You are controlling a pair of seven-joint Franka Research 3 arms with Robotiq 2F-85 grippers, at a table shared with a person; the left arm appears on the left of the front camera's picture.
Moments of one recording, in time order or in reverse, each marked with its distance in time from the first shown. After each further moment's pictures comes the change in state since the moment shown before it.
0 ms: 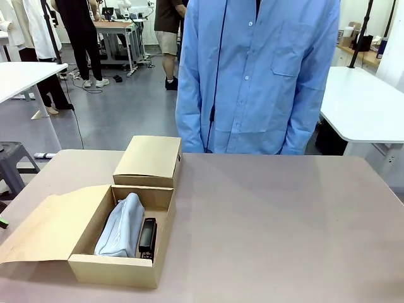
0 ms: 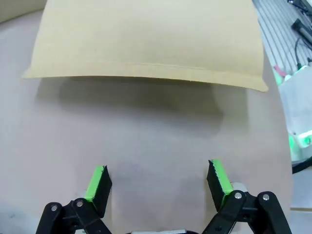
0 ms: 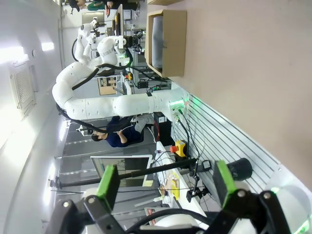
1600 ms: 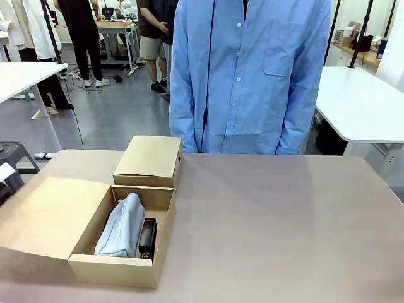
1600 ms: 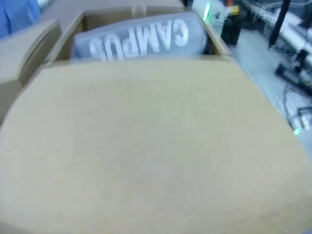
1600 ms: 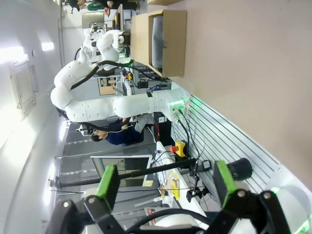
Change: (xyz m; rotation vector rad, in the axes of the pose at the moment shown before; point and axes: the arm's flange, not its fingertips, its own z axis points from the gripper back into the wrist) left arm 0.095 0.016 -0.063 -0.115 -0.304 -0.104; right arm 0.000 0.000 0.000 0.000 0.000 0.000
